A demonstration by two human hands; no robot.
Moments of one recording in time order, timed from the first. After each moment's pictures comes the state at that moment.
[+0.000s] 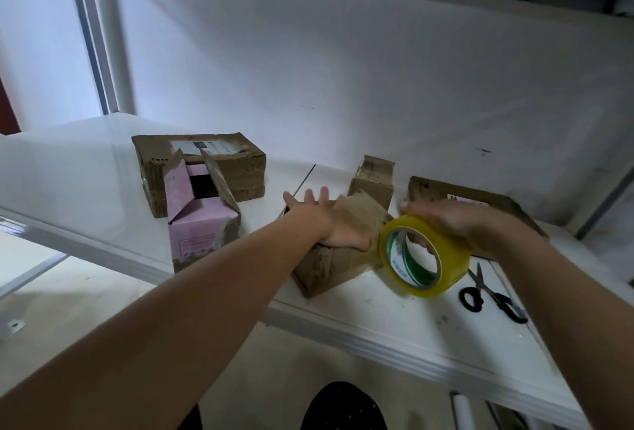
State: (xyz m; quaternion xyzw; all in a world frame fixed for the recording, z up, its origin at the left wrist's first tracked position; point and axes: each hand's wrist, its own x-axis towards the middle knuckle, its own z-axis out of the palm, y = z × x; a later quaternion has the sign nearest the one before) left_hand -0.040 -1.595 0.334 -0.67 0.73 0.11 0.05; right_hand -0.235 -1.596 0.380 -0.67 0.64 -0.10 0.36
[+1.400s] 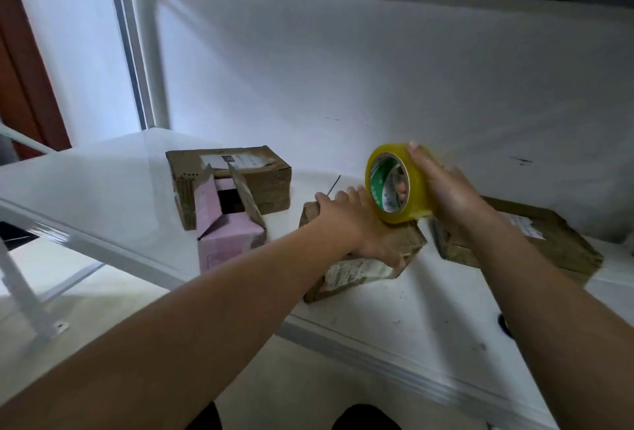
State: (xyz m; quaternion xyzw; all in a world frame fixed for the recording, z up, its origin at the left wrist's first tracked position) left_hand -0.041 -1.594 0.348 -0.68 0.73 0.01 0.02; right_hand -0.175 -1.627 0.386 -0.61 0.46 -0.46 0.46
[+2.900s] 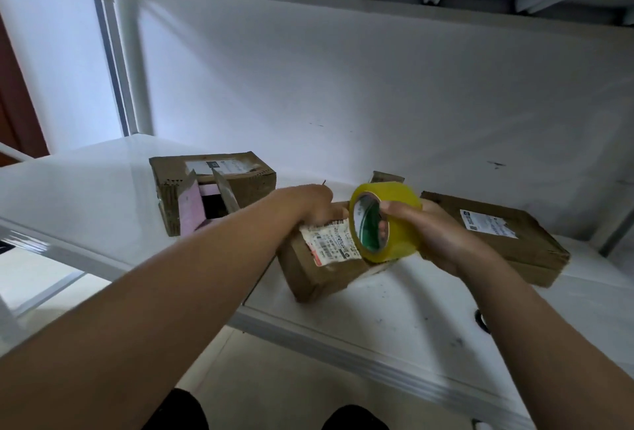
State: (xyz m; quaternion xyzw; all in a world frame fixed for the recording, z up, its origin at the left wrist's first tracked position) left_hand -0.002 -1.615 0.372 -0.66 0.75 0.10 -0.01; right_hand -0.201 -1.597 0.362 -0.64 0.42 -0.36 0.53
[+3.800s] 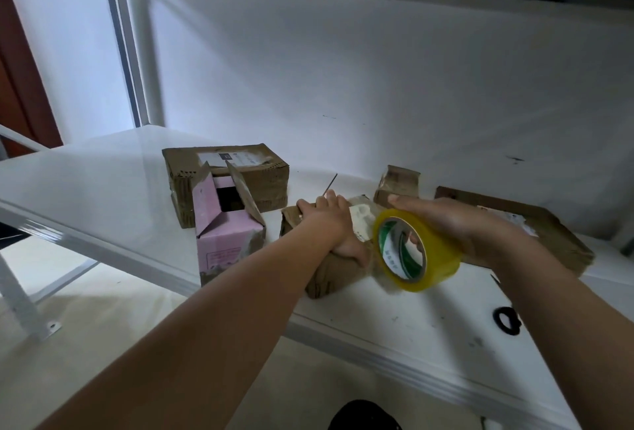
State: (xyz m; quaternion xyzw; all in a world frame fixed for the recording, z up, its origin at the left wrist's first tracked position) left_hand -0.019 -1.618 0.321 -0.72 0.69 0.04 0.06; right_hand -0.193 -1.599 0.380 -0.66 0.60 -0.17 0.42
